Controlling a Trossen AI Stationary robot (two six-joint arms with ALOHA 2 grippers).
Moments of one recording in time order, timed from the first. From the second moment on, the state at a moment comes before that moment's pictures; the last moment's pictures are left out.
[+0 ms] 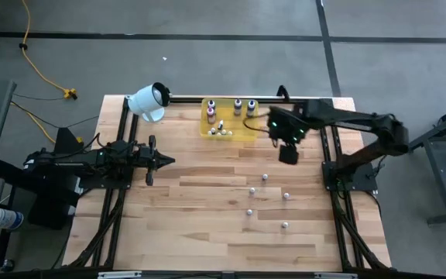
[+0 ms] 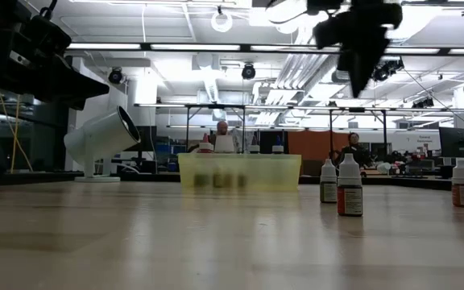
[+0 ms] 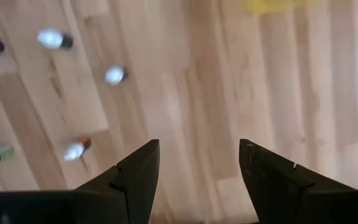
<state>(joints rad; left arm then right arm) 0.06 0.14 0.01 0.01 0.01 0.00 -0.28 1.43 1.33 -1.31 -0.01 -0.04</state>
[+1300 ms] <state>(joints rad) 0.06 0.14 0.01 0.01 0.01 -0.01 0.33 1.15 0.89 -1.21 -0.08 0.08</state>
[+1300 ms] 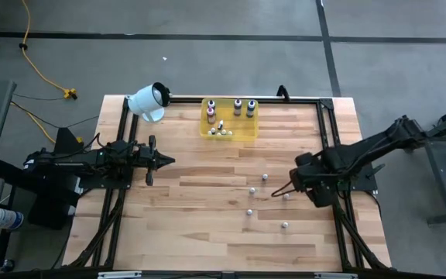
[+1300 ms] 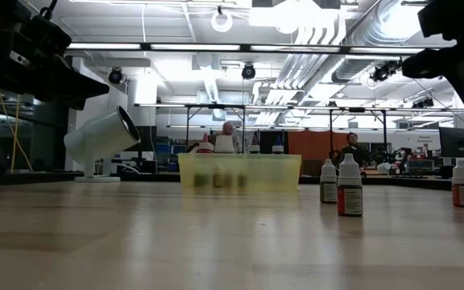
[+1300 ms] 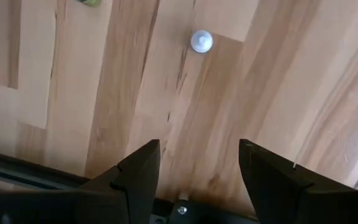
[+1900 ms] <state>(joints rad) 0.06 0.14 0.01 0.01 0.01 0.00 0.35 1.40 0.89 -0.98 -0.08 0.46</state>
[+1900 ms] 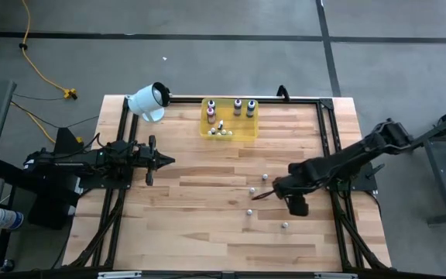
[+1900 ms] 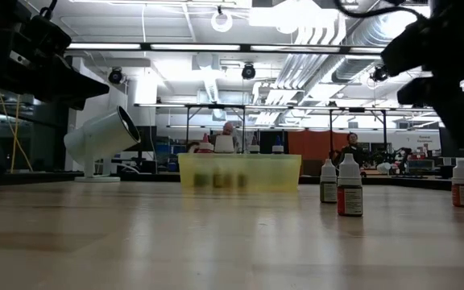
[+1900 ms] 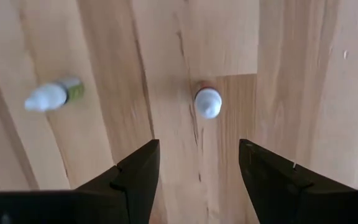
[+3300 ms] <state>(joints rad) 0.06 0.14 0.01 0.01 0.01 0.00 0.26 1.54 0.89 -0.91 -0.12 1.35</state>
